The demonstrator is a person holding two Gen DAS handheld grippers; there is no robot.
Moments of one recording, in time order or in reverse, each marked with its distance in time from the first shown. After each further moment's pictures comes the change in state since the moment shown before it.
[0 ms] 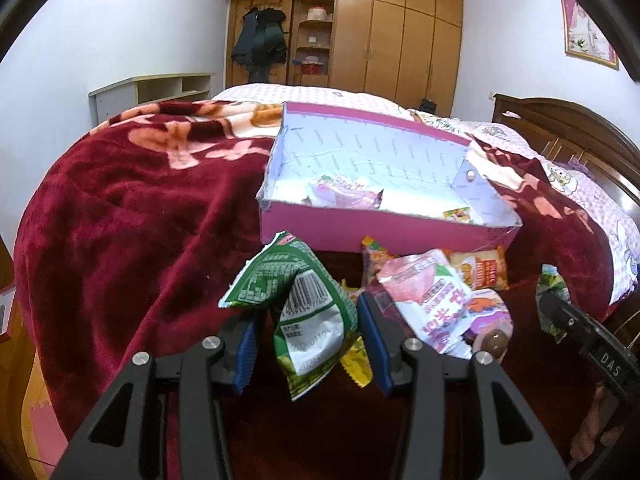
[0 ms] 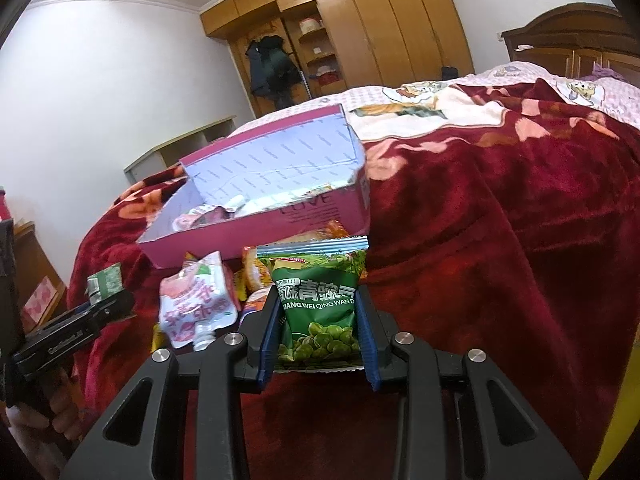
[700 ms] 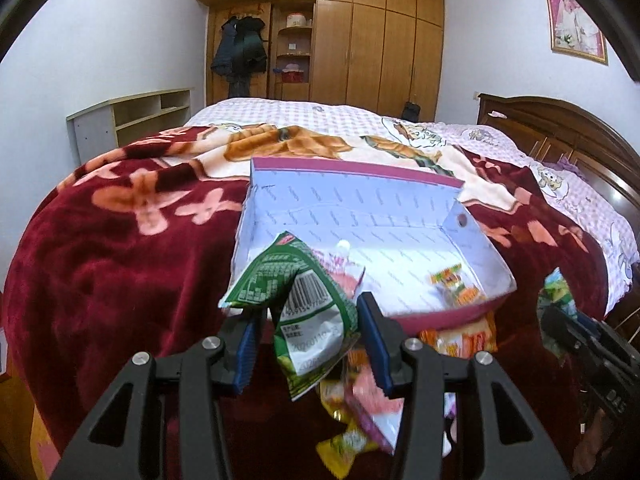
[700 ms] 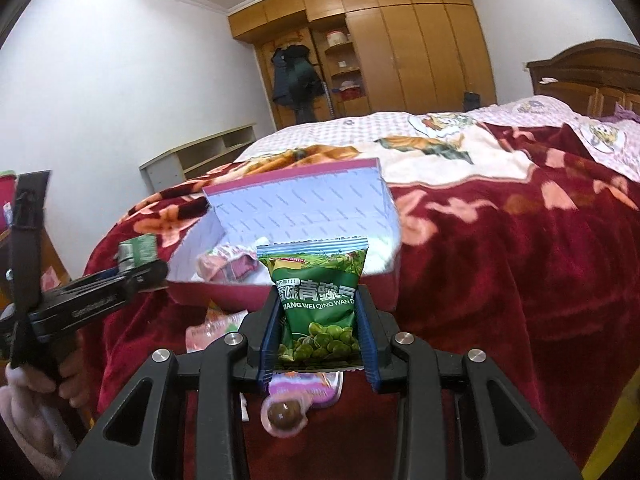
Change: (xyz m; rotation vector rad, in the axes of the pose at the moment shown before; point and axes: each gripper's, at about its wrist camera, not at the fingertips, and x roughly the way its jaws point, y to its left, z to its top) left arm 0.031 -0.016 0.080 0.053 -0.006 -0.039; right arm 0.004 0.024 0.058 -0.099 -0.036 0.037
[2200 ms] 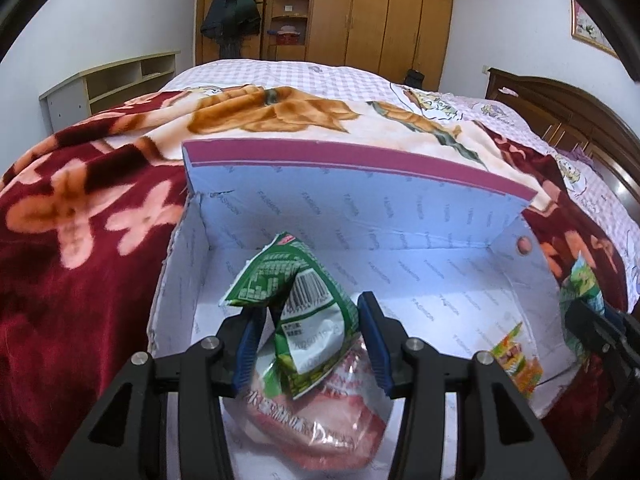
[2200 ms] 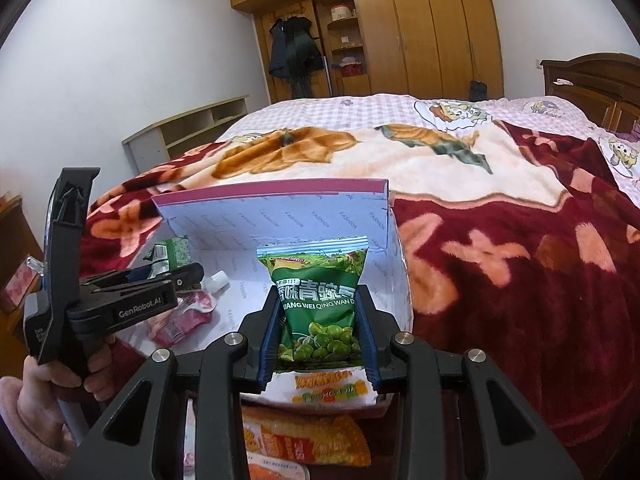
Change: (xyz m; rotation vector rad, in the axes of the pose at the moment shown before) left arm 0.130 0.001 0.048 -0.004 0.140 -0.021; right arm 0.096 -0.015 0.056 -0.048 0.110 -0.055
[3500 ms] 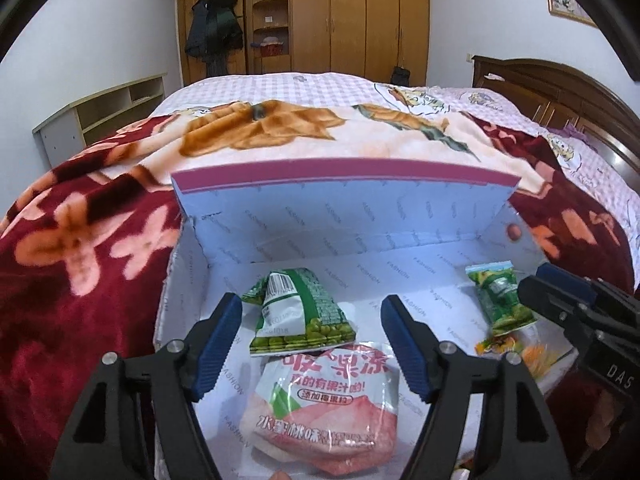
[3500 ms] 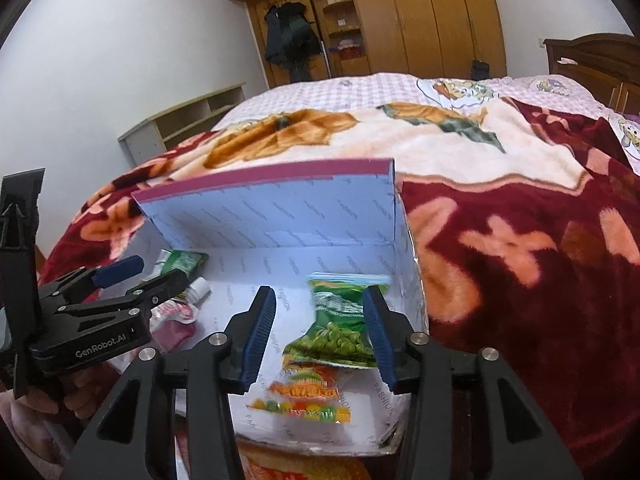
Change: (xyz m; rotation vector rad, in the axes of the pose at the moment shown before) left arm -0.014 -0.013 0.002 0.093 -0.032 0.011; right arm 0.028 -0.008 0.004 0.035 0.044 0.031
